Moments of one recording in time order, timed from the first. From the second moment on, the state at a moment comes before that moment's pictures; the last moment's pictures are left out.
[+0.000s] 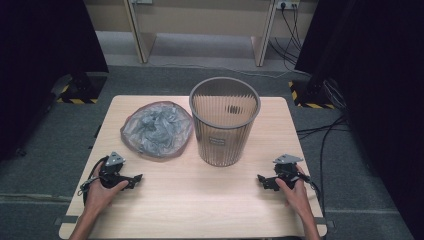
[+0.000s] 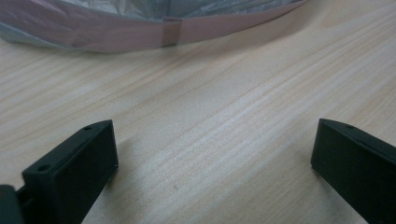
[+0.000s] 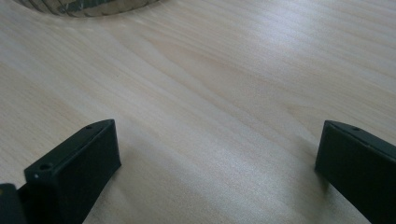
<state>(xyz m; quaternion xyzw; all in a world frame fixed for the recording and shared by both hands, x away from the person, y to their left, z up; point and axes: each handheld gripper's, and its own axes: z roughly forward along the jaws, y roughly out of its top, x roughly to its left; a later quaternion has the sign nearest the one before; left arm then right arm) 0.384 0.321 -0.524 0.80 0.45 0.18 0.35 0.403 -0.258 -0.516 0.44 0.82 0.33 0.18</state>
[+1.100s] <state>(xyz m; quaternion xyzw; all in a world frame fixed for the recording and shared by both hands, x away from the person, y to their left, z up) 0.401 0.309 -0.474 0.77 0.44 0.20 0.41 0.403 -0.257 -0.516 0.44 0.82 0.33 0.18</state>
